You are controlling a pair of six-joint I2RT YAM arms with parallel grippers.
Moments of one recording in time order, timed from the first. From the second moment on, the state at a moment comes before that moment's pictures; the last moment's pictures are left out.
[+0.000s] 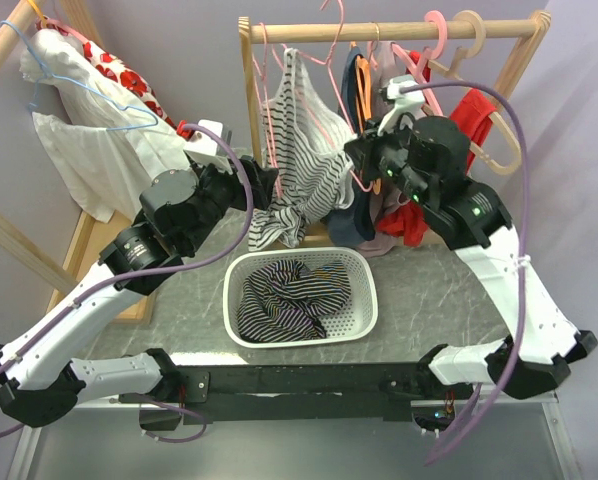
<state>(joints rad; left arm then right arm) -0.85 1.10 1.42 -0.30 -0.39 -0.23 0.62 1.30 1.77 -0.63 0.10 0.13</state>
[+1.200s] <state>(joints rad) -0.85 1.05 1.40 -0.30 -0.33 -0.26 0.72 0.76 1.63 -0.86 -0.10 0.23</state>
